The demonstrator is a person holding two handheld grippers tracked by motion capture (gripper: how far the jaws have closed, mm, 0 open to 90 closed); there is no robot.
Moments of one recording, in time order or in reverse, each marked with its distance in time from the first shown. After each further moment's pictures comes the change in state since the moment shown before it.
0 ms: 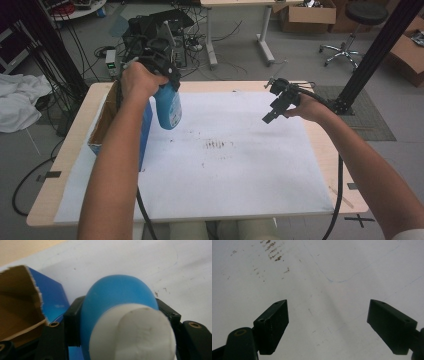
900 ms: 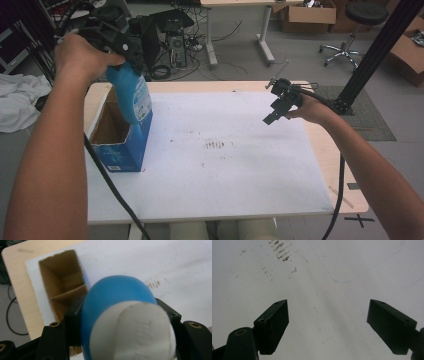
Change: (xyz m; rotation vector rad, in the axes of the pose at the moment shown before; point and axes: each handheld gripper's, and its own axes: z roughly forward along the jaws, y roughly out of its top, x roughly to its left) left arm 0.032 -0.042 -0.101 -0.016 0.045 -0.052; right arm 0.013 -0.002 -0.010 -0.013 -0.003 -0.024
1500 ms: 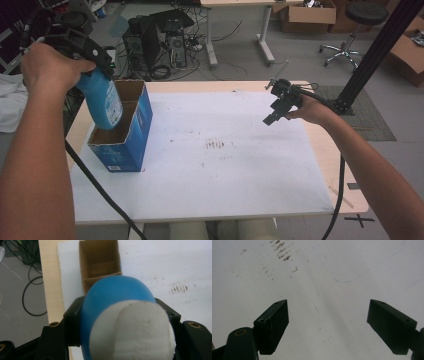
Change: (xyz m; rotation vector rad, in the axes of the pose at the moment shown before) left arm 0.044 -0.029 -0.001 -0.002 0.118 -0.163; right arm 0.002 0.000 0.000 0.002 -0.002 -0.002
